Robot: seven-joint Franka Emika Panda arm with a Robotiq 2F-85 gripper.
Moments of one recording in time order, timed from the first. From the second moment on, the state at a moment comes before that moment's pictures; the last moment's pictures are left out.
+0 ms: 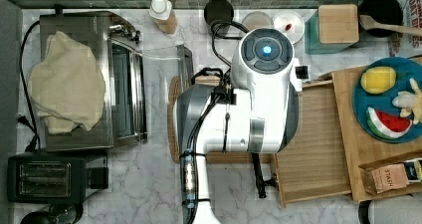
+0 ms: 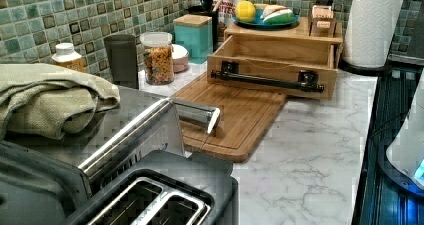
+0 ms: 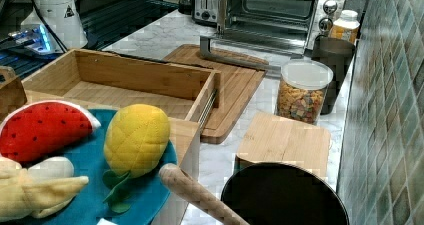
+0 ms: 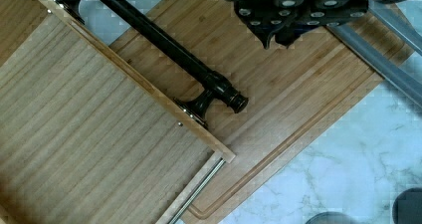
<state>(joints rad) -0.03 0.07 -0.03 -1.86 -0.02 0.25 -0.12</state>
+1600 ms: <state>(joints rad) -0.02 0.00 -0.01 -2.32 -0.02 0.61 -0.79</state>
